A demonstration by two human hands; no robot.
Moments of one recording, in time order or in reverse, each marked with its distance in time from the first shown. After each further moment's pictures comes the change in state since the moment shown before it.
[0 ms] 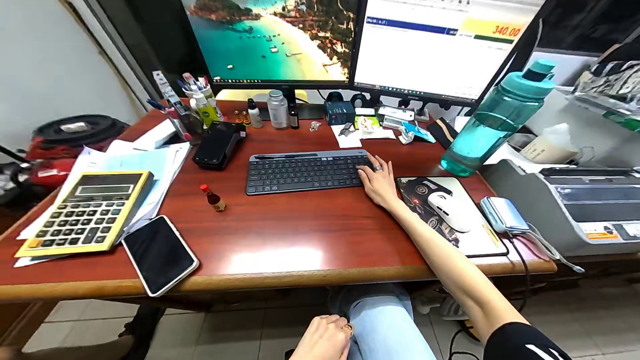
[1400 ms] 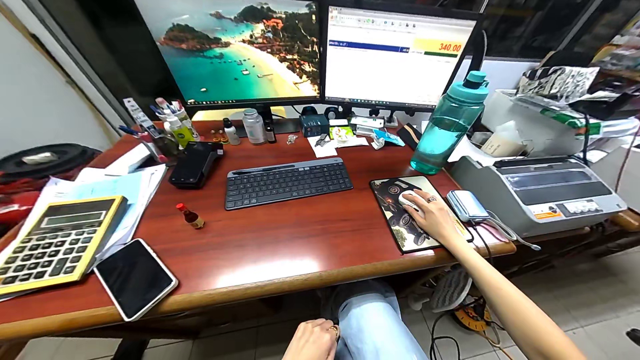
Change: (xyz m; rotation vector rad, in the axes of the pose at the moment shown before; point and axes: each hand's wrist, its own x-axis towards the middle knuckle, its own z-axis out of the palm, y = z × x) left_hand 0.001 0.003 0.001 0.042 -0.019 -0.005; right_hand -0.150 0.099 -0.113 -0.130 0.105 0.011
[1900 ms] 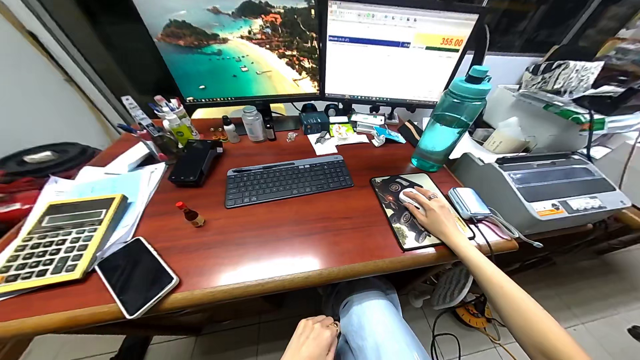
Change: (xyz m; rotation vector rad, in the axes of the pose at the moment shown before) left_hand 0.000 -0.001 0.000 -0.002 0.015 -0.008; right_hand 0.000 0.000 -0.001 -0.008 -0.008 0.017
